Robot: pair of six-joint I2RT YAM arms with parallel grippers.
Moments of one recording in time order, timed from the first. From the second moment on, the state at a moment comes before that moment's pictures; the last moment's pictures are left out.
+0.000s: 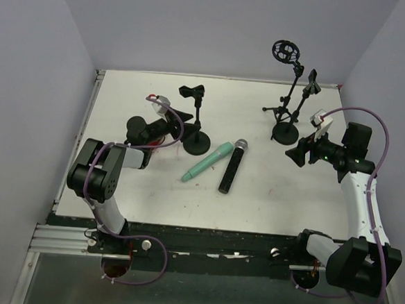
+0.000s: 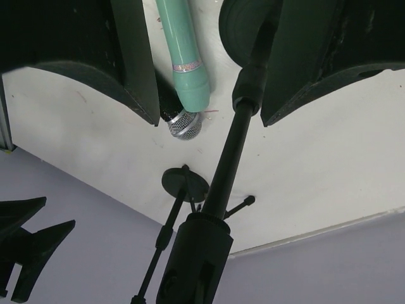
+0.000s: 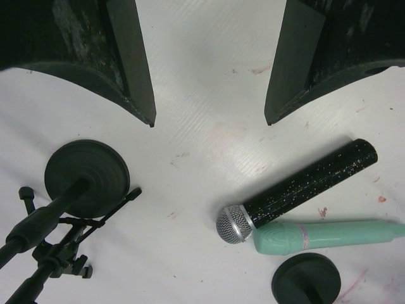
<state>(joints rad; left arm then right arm) -0.21 1.71 0.66 1.30 0.79 -0.47 -0.22 1.09 0.89 -0.48 -0.84 -0.53</state>
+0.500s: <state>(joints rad) -0.22 1.80 0.80 1.31 0.85 -0.43 -0.22 1.10 0.89 -0.50 -0.84 -0.54</state>
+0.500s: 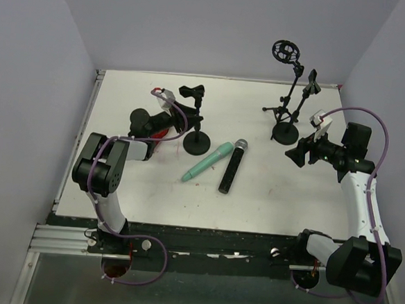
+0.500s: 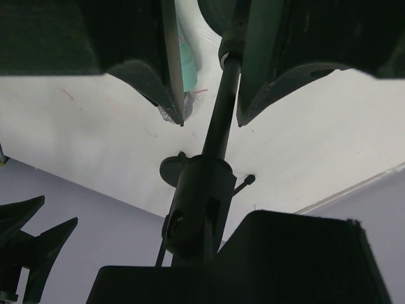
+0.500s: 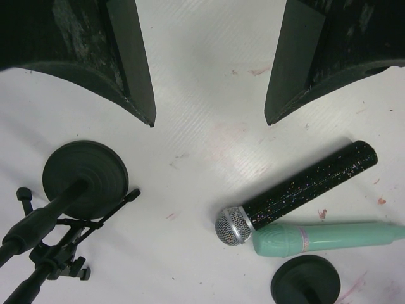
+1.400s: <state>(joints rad) -0.25 1.54 0.74 1.27 0.81 -0.18 -0.22 1.10 0.89 -0.50 -0.85 -0.54</state>
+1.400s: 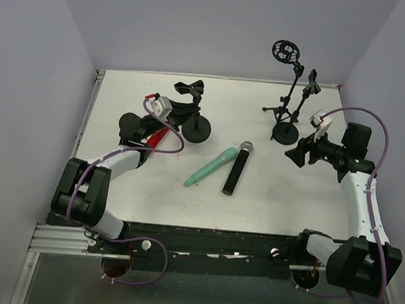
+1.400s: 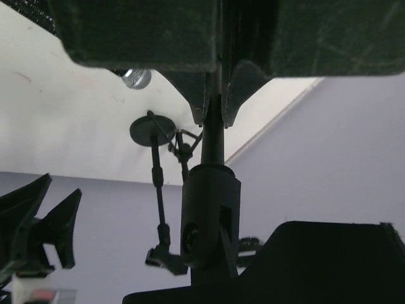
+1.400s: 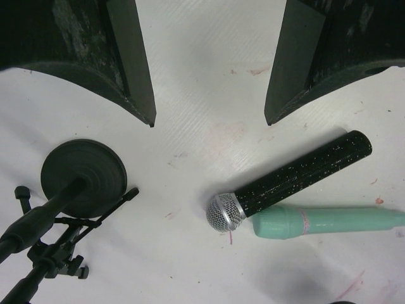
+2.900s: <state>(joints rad) -1.07 1.75 0.84 1.12 0.02 -0.13 -0.22 1.10 0.89 -0.51 -0.86 -0.54</state>
